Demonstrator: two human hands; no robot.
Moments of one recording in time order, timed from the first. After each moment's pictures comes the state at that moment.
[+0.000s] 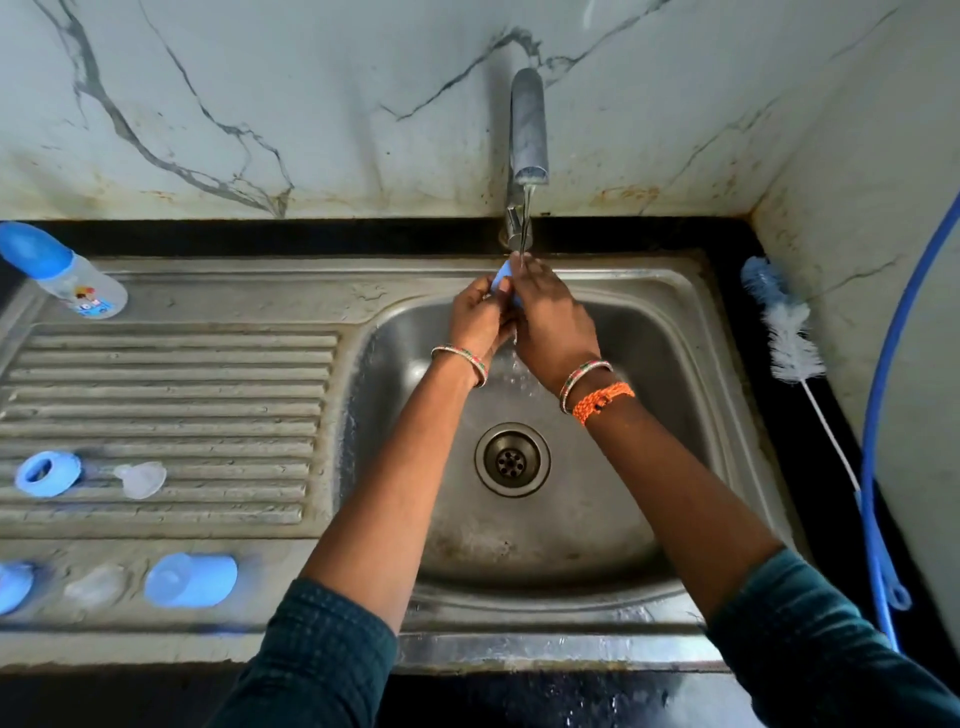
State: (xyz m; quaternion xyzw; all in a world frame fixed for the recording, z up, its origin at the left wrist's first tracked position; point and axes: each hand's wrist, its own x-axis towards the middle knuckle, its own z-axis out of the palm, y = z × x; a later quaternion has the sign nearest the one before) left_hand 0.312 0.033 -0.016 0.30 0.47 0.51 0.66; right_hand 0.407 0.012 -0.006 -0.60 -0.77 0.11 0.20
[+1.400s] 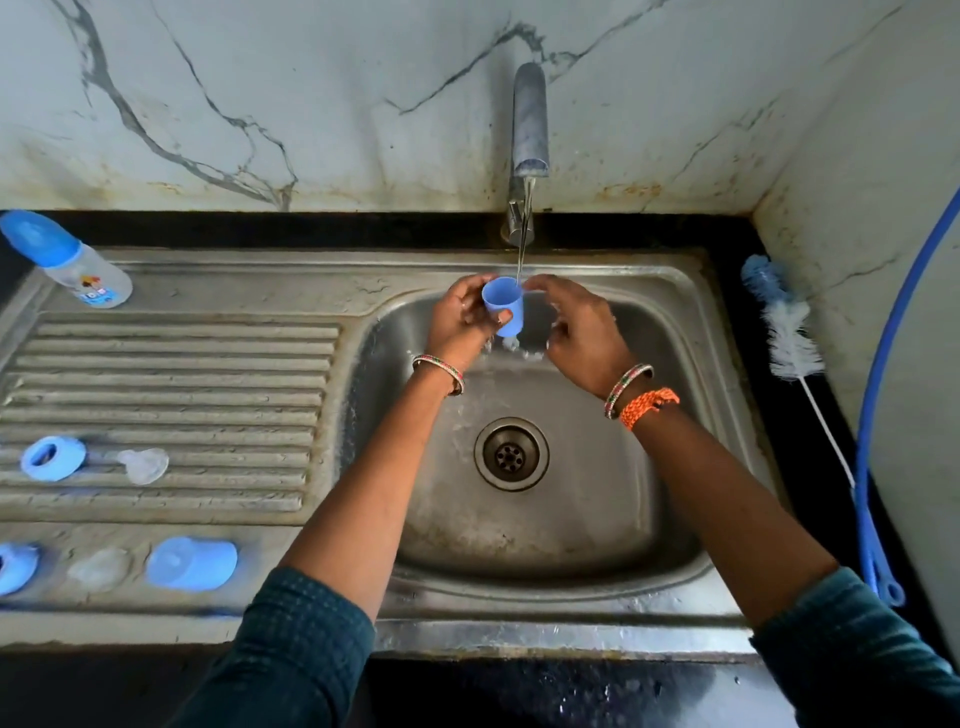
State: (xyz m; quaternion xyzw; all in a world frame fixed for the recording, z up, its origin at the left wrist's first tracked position) left_hand 0.290 0.025 -0.042 0.43 0.50 0.52 0.54; right_hand 0.442 -0.002 -0.004 -0.55 -0.75 0.22 0.30
